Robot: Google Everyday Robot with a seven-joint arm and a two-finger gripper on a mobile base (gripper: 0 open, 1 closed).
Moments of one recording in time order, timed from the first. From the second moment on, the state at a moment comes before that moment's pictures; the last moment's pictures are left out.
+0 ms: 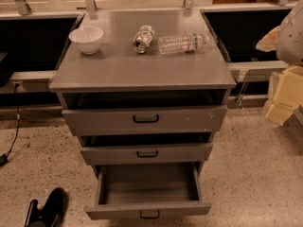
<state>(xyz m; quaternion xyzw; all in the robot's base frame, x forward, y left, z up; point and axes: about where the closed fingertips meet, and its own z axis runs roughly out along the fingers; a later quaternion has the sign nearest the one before) 0.438 -0.216 0.977 -0.60 0.78 -0.04 0.16</state>
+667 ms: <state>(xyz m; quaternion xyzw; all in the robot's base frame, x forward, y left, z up) 0.445 -0.216 0.953 -0.59 0.78 0.00 0.19</state>
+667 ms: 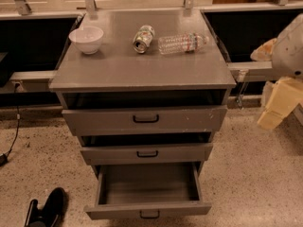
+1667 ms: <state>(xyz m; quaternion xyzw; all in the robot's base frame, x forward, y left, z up) 0.411 -0.166 0.783 -0.55 0.74 0.19 0.32</state>
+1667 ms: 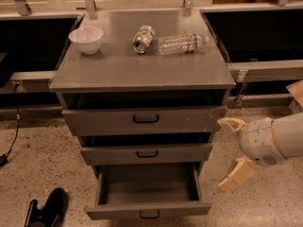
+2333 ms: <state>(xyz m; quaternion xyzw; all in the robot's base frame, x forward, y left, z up) 0.428 -0.136 0.672 -0.54 0.72 0.29 0.31</state>
